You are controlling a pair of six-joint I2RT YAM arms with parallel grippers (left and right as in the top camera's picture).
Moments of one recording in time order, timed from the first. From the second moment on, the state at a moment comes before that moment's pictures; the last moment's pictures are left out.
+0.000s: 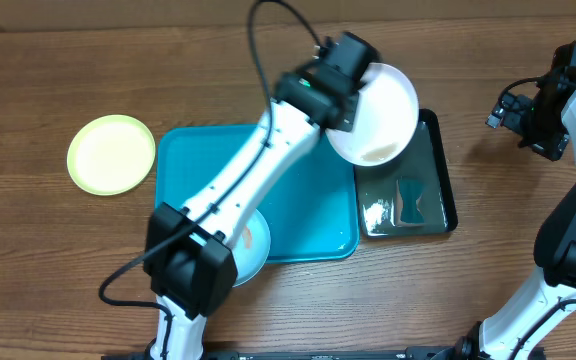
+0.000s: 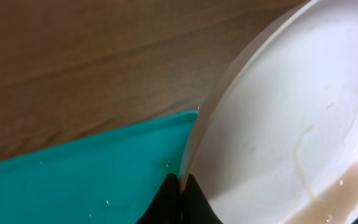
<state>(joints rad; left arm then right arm) -0.68 2.06 1.98 -0.95 -0.33 -0.34 -0.32 2.03 1.65 -0.97 -0.04 0.25</state>
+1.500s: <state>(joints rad) -1.06 2.05 2.00 -0.86 -1.13 -0.06 -0.32 2.03 1.65 -0.97 -0.04 0.25</state>
